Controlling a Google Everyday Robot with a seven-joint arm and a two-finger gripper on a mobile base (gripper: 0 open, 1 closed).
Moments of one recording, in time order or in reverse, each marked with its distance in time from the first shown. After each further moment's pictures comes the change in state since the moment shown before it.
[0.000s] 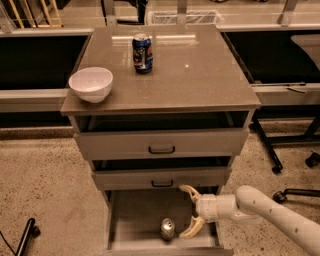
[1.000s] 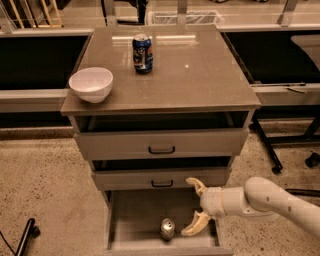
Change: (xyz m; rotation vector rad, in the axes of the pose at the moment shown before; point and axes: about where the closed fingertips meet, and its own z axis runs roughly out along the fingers) arm -0.068 0.011 -0.035 0.092 0.193 0.039
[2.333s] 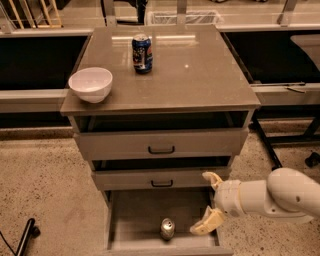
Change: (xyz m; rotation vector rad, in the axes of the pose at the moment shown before) arm -0.071 0.022 -0.077 0.087 0.144 0.129
